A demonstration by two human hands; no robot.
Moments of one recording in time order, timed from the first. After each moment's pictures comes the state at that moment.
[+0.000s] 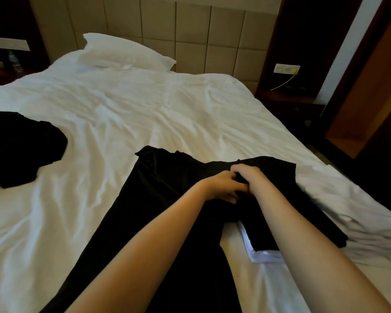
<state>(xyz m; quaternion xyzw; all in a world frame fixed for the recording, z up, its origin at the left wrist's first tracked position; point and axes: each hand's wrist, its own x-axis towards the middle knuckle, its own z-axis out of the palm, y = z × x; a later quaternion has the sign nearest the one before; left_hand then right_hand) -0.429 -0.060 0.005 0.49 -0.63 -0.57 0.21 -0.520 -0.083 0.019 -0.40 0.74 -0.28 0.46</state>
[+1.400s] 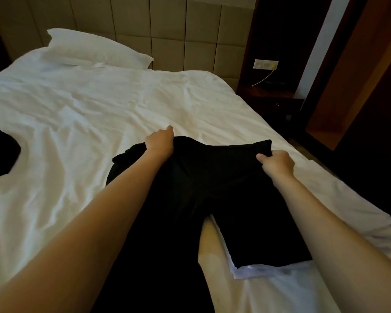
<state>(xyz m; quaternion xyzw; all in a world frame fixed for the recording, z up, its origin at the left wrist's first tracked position) -0.367 -0.180 0.012 0.71 -0.69 0.06 0.12 -0.613 -0.110 0.028 -0.42 0.79 -0.37 0.25</state>
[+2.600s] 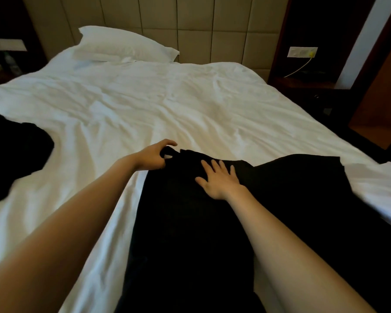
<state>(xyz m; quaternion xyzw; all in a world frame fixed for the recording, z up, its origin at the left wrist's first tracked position) -0.233 -0.190 -0.040 0.60 -0.72 -0.30 0.18 -0.444 -0.172 -0.068 -0.80 0.58 0.04 0.16</state>
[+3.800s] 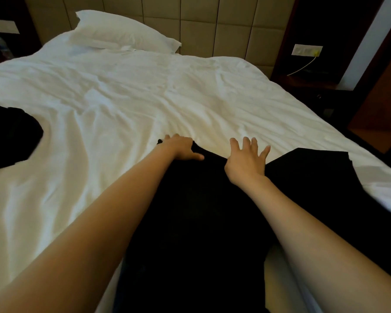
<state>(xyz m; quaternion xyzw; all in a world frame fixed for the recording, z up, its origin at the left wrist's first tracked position) -0.290 -0.241 -0.052 0.66 -0.74 -0.13 0.00 -0.458 -0.182 -0.051 -0.73 0.69 -0.04 -0.03</state>
